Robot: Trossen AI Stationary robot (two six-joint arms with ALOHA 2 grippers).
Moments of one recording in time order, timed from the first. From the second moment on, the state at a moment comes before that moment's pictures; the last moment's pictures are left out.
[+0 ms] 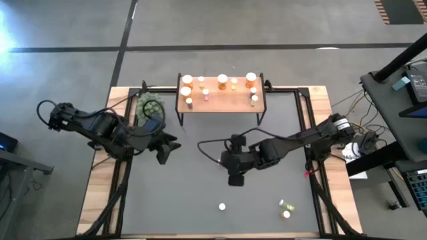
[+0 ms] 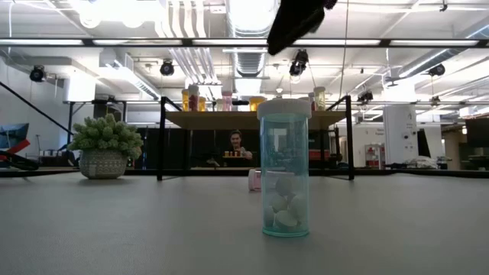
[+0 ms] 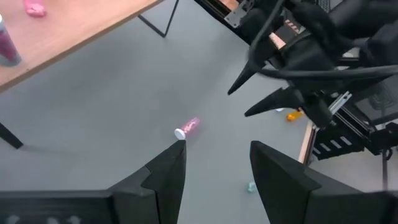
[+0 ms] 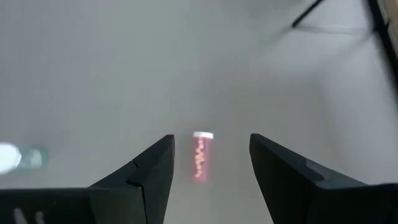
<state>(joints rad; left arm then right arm) -0.36 1.11 1.38 -0.96 -0.43 -0.93 0.30 1.74 1.52 -0.78 0.33 0.21</state>
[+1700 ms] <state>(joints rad) -0.37 1.06 1.38 -1.11 -0.40 -0.91 0.10 2.13 1.51 -0.66 0.04 0.22</state>
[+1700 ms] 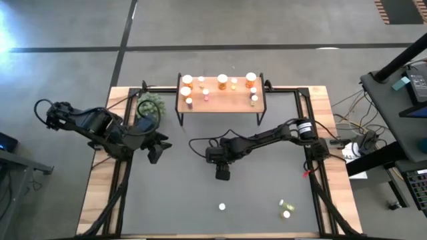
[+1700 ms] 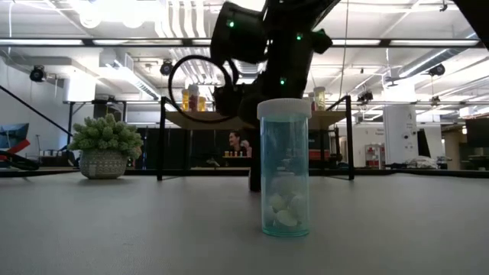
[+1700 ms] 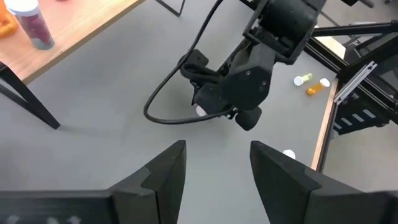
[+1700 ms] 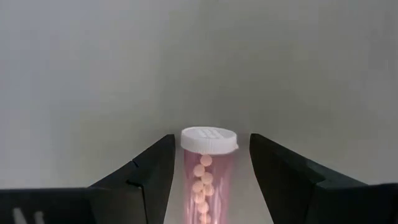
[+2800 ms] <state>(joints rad) -0.37 1.05 1.38 -1.14 -0.40 -0.91 0.06 1.79 1.53 -0.63 0.02 0.23</state>
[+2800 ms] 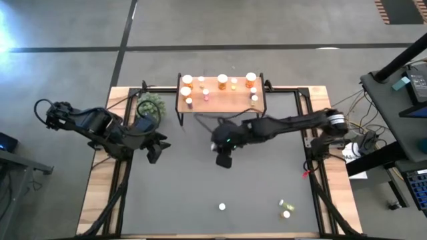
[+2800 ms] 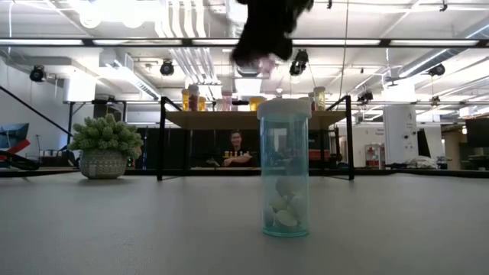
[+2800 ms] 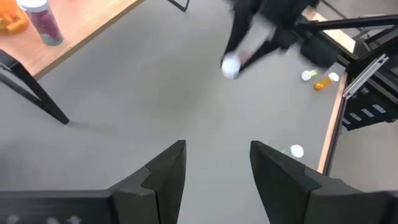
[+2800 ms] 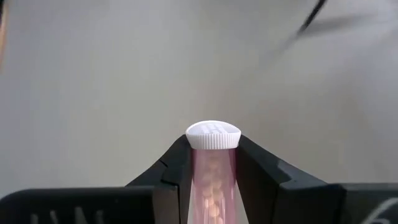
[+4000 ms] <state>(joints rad) -0.37 1.05 1.37 -1.20 -0.48 -0.84 -0.03 1.53 0.69 1.02 0.73 -0.10</state>
